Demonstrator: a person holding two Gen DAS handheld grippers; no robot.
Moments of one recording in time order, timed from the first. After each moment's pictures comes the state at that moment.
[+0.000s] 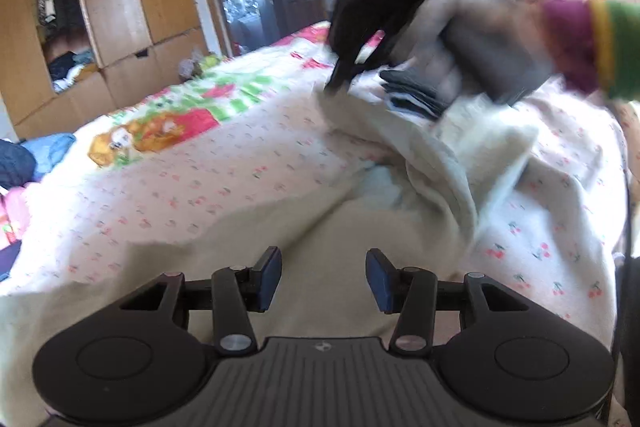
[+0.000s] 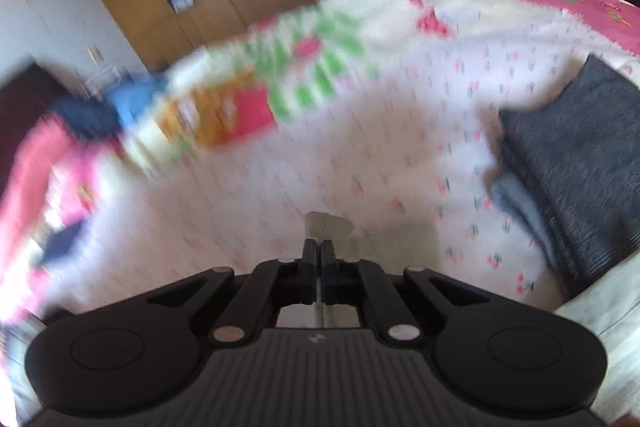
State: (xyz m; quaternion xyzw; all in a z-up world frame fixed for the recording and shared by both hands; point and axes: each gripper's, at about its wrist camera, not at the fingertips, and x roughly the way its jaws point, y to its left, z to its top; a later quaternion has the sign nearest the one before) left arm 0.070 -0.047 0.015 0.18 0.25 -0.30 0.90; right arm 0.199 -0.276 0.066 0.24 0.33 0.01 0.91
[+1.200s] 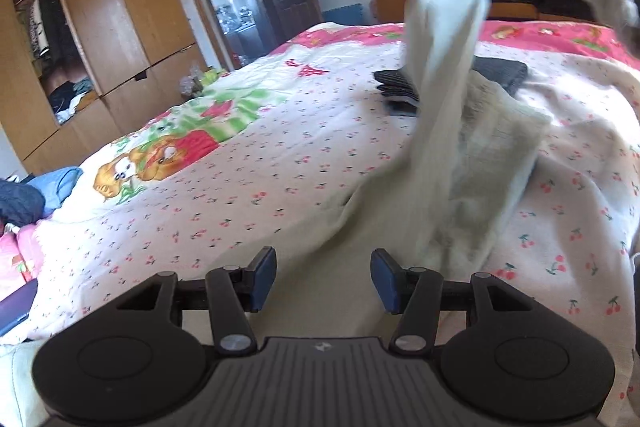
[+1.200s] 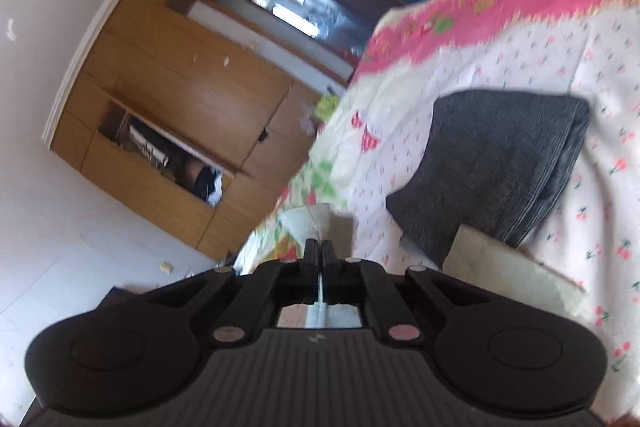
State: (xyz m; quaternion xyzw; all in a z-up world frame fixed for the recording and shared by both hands) left arm 0.078 -0.075 0.018 0.23 0.24 -0.29 0.90; right arm 0.004 -0.403 0.062 0.48 0.11 -0.04 0.87
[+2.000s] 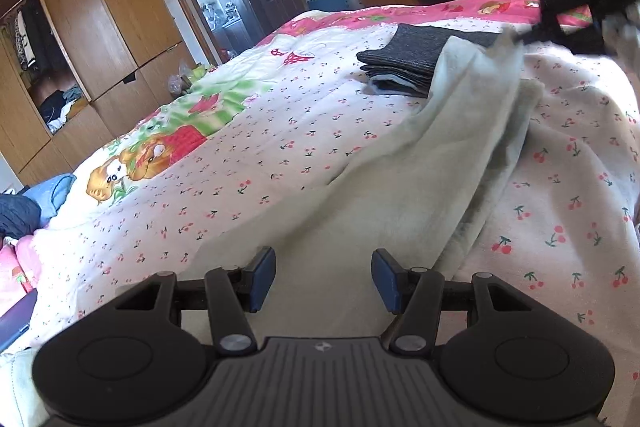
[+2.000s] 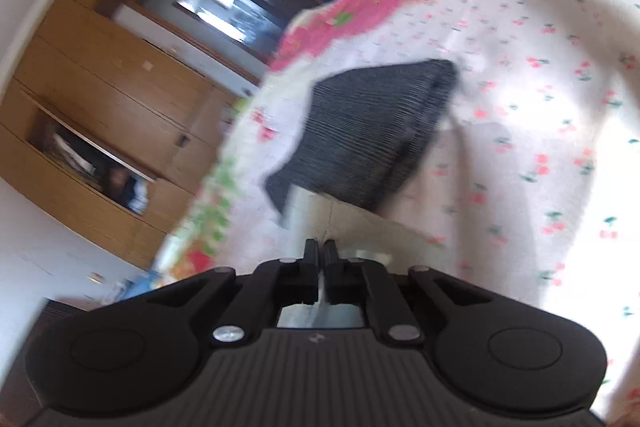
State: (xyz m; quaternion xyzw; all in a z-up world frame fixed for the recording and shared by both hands) left arm 0.074 -0.084 0.005 0.27 0.24 -0.30 0.88; right arm -0.020 -0.408 -0.008 0.47 0.19 -0.15 0.85
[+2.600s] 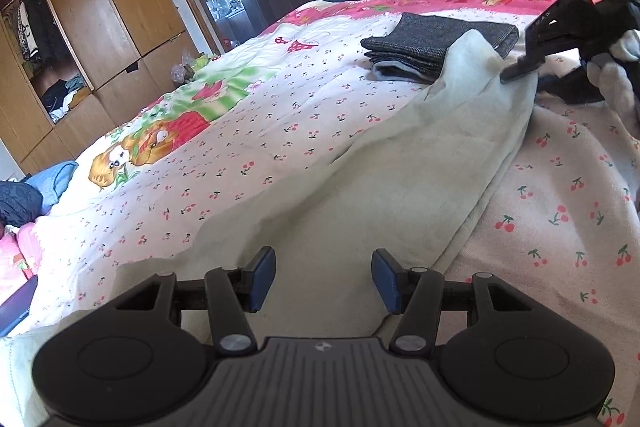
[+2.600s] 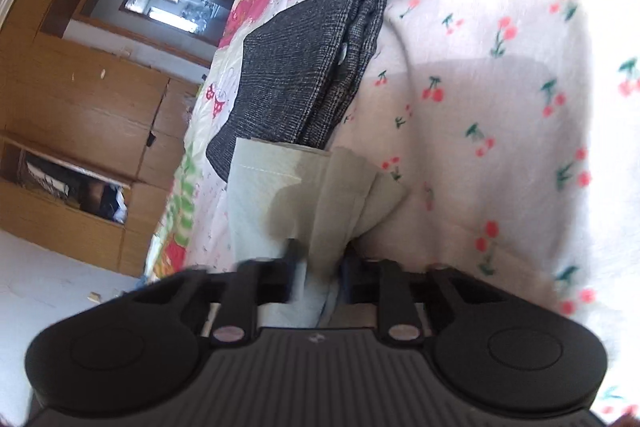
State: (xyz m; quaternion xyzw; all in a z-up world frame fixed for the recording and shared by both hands) left arm 0.072 -0.079 0.000 0.27 0.26 -0.29 0.88; right arm -0.001 -0.407 -0.062 0.58 0.20 -0.15 0.78
